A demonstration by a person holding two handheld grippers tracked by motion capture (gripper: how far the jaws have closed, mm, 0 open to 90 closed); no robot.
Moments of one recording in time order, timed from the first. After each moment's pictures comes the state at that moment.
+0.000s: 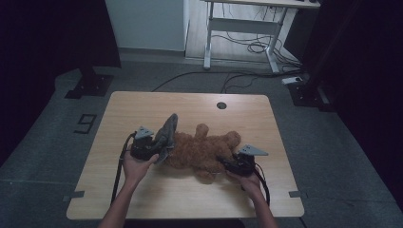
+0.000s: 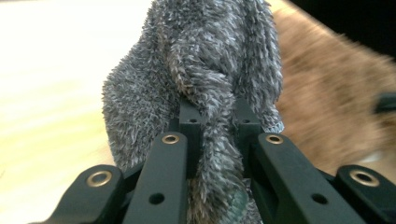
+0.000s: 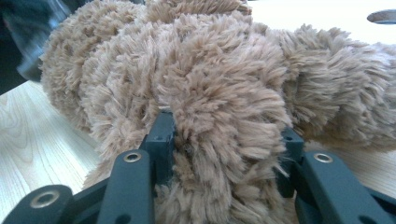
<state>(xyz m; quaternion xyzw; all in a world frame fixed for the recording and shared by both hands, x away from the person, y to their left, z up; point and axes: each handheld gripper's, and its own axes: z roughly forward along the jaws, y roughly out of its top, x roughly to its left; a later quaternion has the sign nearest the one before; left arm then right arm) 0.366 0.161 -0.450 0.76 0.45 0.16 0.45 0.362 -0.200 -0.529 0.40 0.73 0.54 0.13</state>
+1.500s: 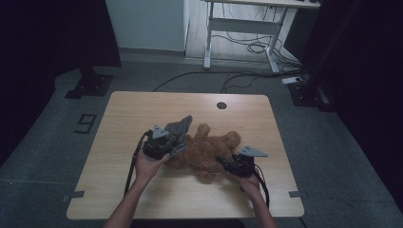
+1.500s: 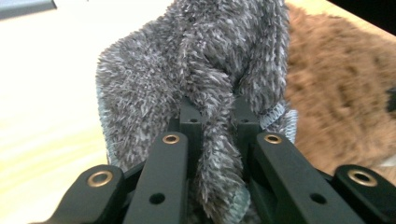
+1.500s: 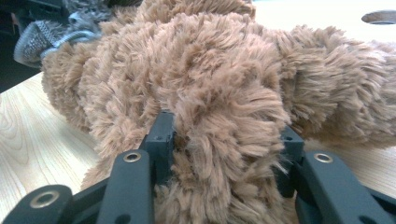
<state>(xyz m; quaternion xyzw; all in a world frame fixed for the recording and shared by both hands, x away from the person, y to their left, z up) 0.376 0.136 -0.458 0.78 0.44 0.19 0.40 0.358 -0.198 -0.530 0.41 0.72 0.54 0.13</state>
